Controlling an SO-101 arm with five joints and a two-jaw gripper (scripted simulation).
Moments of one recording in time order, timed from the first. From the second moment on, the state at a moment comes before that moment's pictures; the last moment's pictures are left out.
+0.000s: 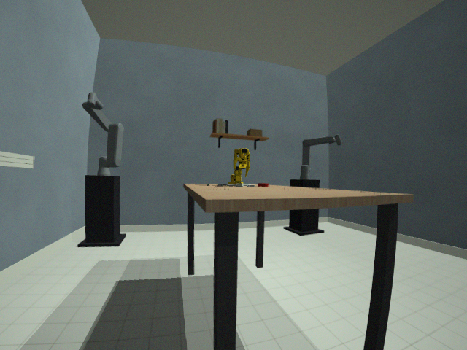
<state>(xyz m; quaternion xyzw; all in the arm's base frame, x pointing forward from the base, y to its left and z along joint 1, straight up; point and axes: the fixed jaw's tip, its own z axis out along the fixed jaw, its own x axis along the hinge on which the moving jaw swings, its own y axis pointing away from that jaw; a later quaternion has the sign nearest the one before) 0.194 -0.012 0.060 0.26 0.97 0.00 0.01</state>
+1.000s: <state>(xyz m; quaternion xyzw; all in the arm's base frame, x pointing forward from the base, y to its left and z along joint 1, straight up) 0.218 0.046 0.061 0.25 0.97 0.00 0.01</state>
